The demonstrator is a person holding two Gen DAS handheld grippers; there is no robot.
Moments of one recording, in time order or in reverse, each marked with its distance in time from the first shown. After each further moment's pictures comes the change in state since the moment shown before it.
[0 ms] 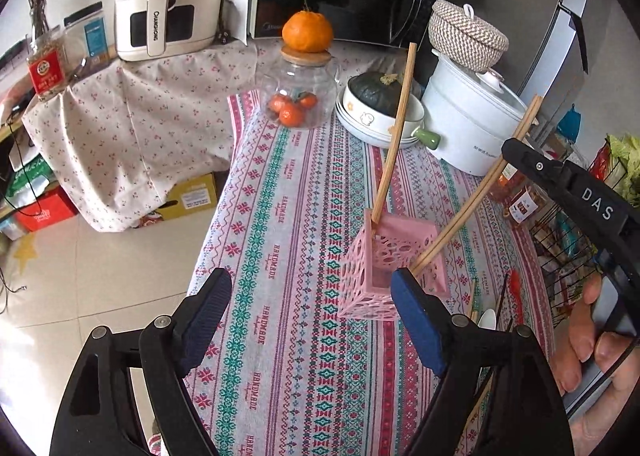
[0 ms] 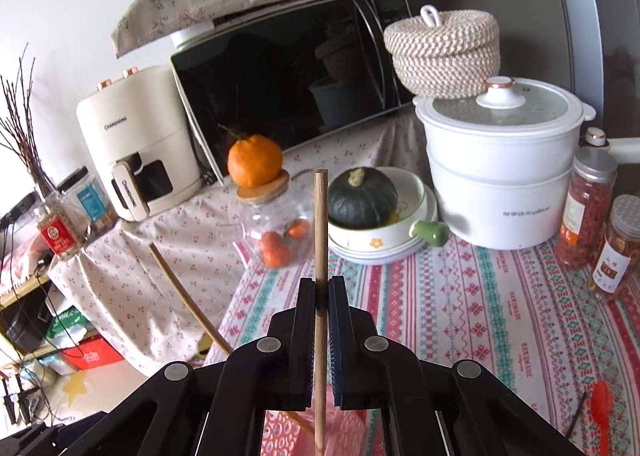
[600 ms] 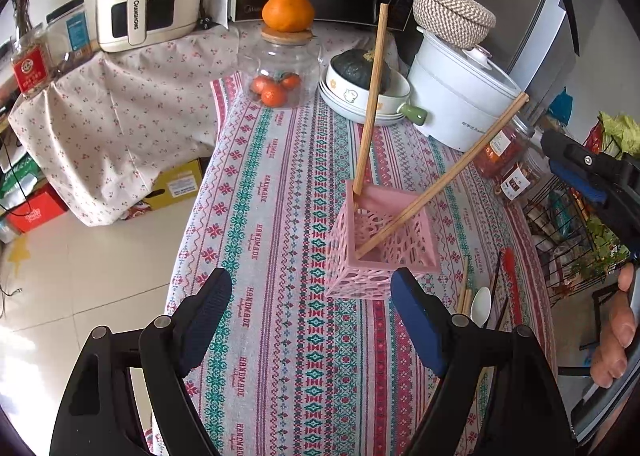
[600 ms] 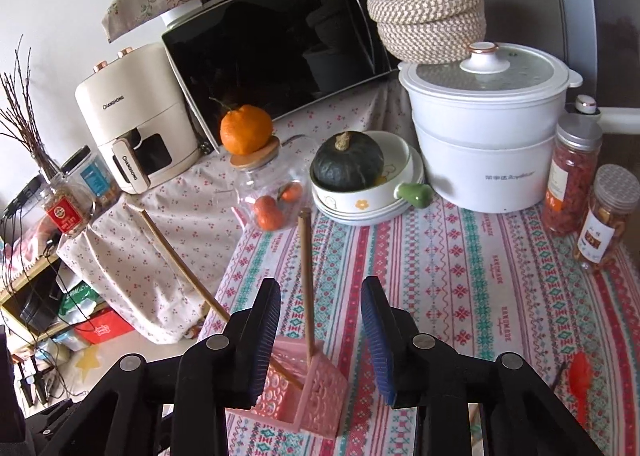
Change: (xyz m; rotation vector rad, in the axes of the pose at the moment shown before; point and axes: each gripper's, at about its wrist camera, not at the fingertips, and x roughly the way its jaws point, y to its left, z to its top) left arm 0.005 -0.013 -0.011 0.042 0.050 -0.030; right arm -0.039 -0.034 0.004 0.037 0.093 0.021
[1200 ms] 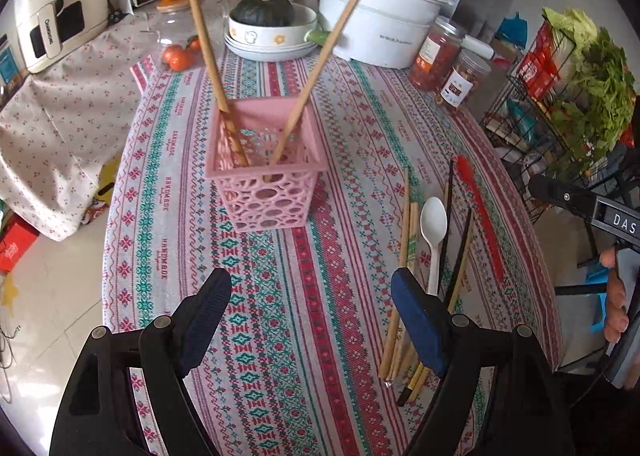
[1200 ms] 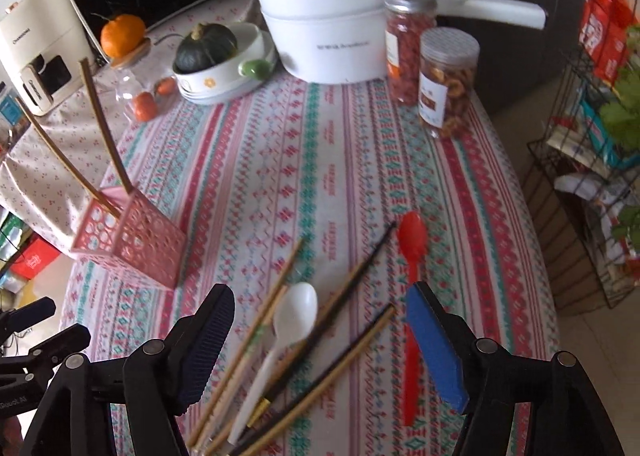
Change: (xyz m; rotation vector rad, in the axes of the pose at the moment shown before) left arm 0.013 -0.080 -0.049 0.236 0.160 -0.088; right arm -0.041 -0.115 -0.068 0.059 0.312 -0.235
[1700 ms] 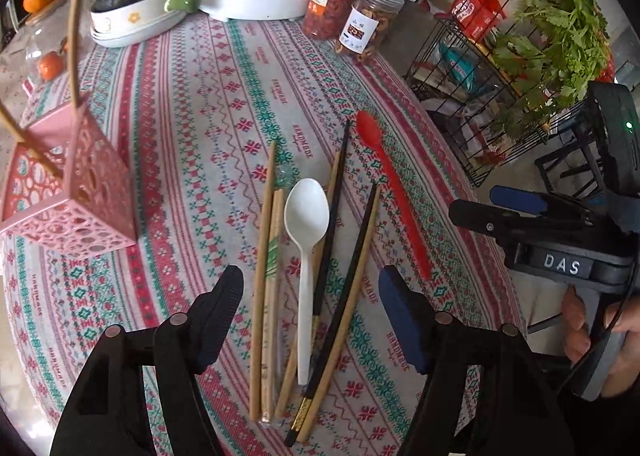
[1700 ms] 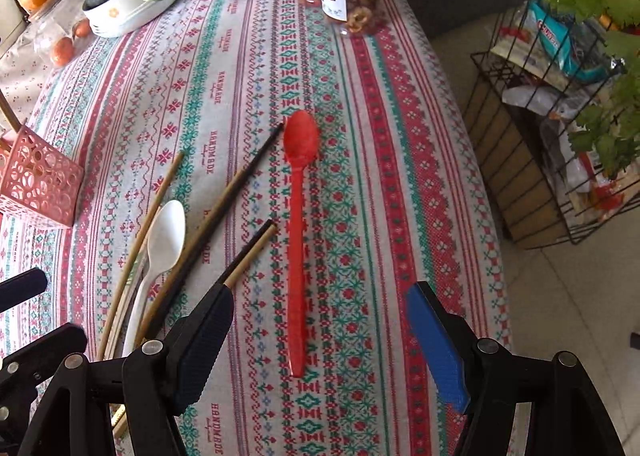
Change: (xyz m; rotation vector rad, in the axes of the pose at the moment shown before) left arm 0.067 -0.105 0.026 0.107 0.136 -0.197; right arm 0.031 -0.059 -0.021 0.032 0.176 -0.114
